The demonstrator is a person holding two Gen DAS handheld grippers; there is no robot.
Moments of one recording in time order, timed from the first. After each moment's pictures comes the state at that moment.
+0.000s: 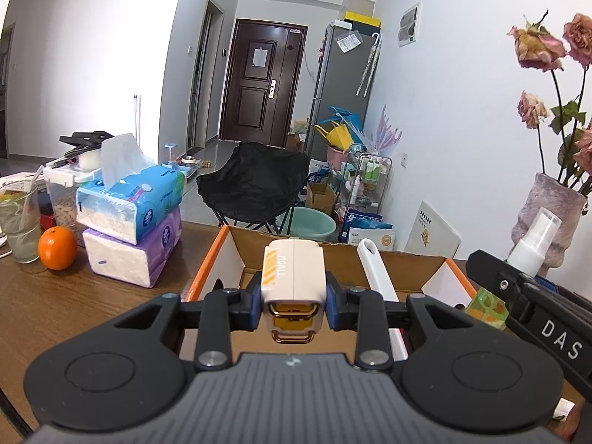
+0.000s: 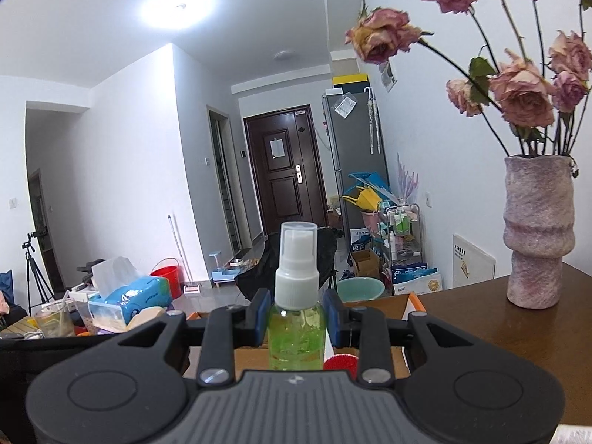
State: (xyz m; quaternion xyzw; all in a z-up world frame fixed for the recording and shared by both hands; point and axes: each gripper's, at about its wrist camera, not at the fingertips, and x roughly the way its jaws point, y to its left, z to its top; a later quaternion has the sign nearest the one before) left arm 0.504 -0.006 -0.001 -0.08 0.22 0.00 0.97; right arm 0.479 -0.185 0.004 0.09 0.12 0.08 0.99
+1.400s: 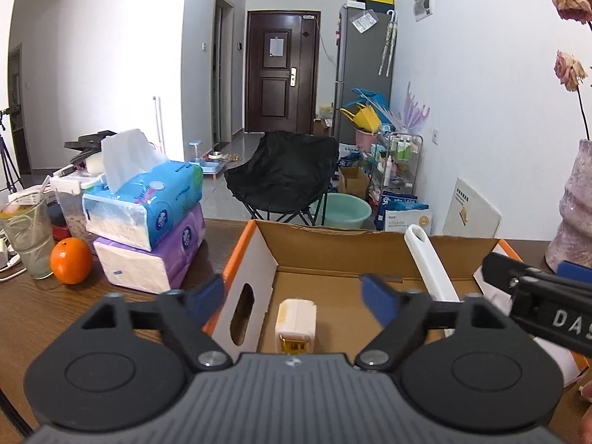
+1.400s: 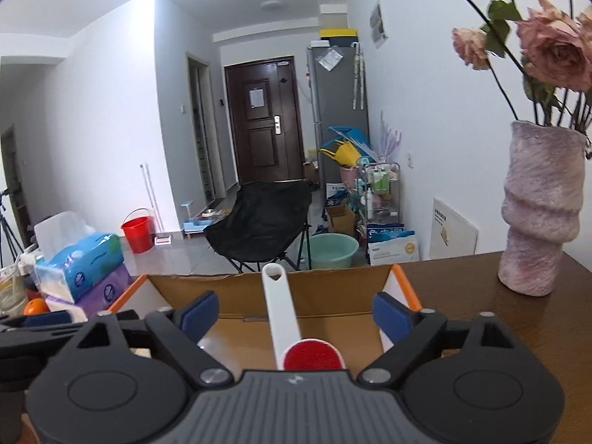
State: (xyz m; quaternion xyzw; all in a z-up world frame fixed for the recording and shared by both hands) left arm 0.541 -0.006 -0.019 -0.03 0.25 0.05 0.97; right arm 0.543 -0.188 -0.011 0.06 0.20 0.04 0.98
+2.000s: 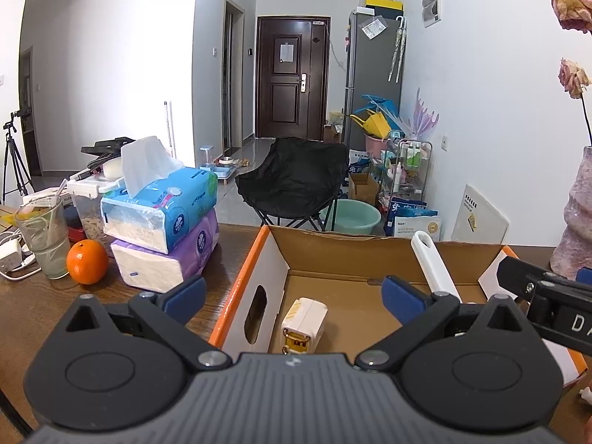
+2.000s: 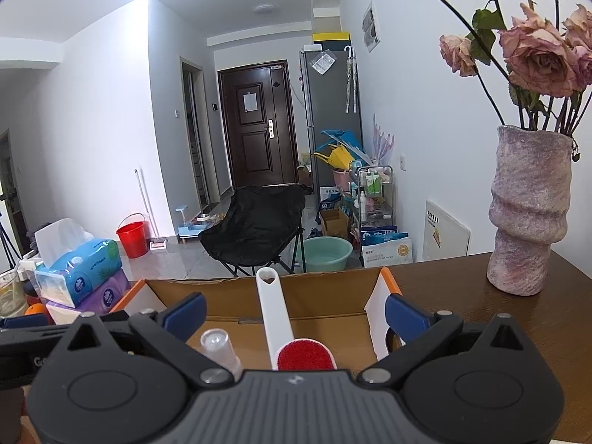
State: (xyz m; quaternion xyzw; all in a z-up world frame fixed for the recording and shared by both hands) left arm 0.529 -0.004 -0.013 -0.03 0.24 0.07 0.97; right arm 0.530 -0.191 -0.006 0.06 0.20 0.03 0.98
